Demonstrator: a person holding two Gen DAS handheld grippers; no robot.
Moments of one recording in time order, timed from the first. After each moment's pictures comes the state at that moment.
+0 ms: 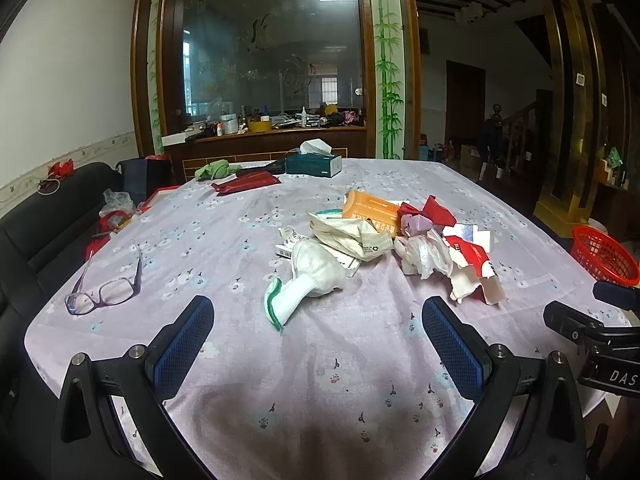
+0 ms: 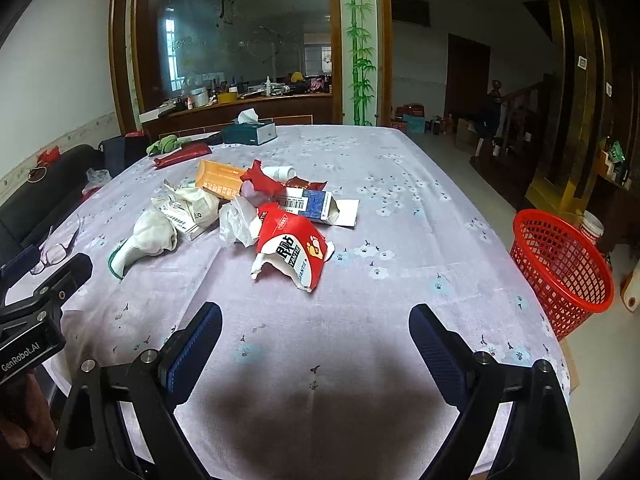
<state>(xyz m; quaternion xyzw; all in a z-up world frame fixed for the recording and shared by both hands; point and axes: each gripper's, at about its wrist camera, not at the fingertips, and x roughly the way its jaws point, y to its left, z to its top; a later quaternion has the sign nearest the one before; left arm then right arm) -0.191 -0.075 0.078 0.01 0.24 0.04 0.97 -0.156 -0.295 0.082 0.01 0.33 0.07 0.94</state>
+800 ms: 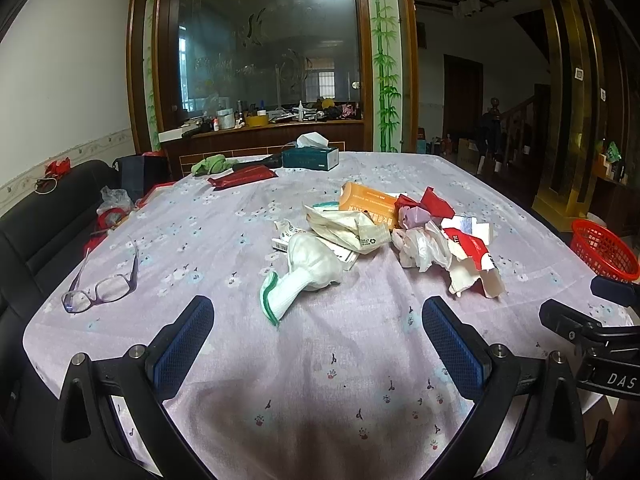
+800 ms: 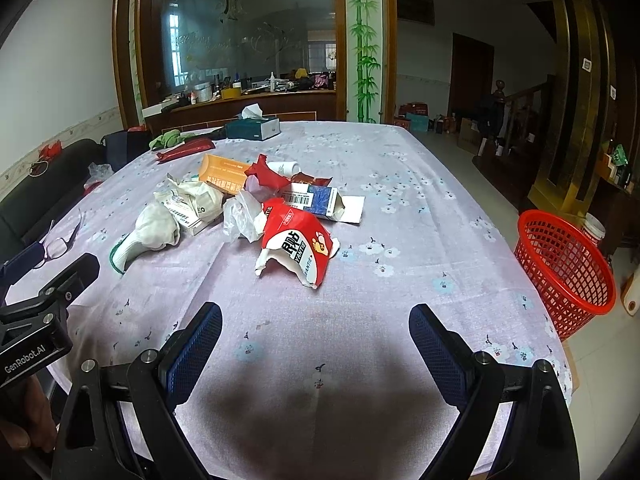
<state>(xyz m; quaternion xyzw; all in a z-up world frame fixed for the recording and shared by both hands) -0.189 -0.076 0.073 0.01 0.25 0.04 0.97 -0.154 -0.291 0.079 0.00 0.33 0.08 0.94</state>
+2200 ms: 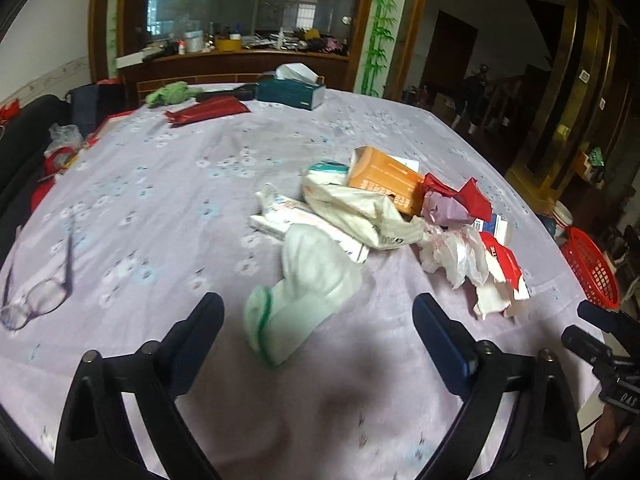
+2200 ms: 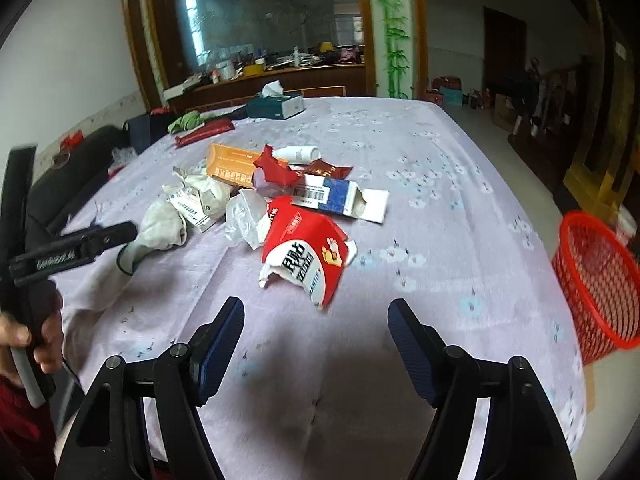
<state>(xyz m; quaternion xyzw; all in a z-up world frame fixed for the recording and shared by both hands) -0.078 -0.026 0.062 -0.06 0.39 -0.04 0.92 -0.102 -0.295 0.078 0.00 0.38 0.14 0.91</state>
